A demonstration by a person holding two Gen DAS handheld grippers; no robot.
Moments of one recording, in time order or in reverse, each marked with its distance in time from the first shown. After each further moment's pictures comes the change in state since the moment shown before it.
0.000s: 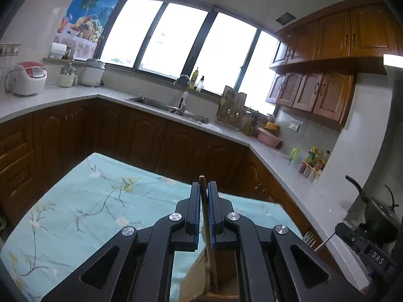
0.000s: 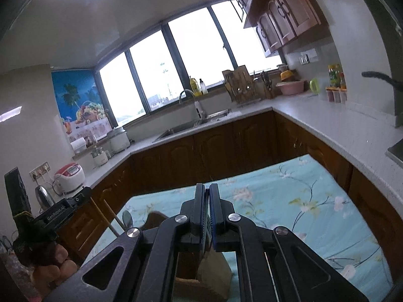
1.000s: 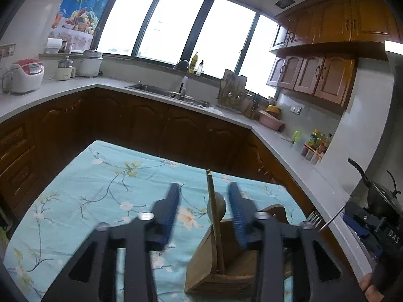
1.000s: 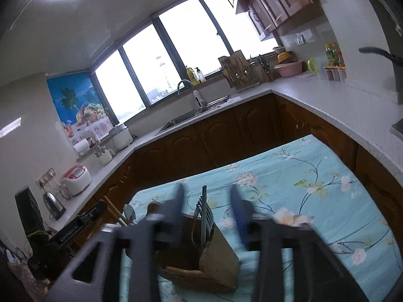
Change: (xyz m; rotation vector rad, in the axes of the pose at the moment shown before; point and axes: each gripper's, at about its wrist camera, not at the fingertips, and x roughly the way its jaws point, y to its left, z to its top) left arm -0.003 -0.003 0.031 0.019 0.078 0.024; right arm 0.002 -0.016 -0.006 0.095 0.039 0.027
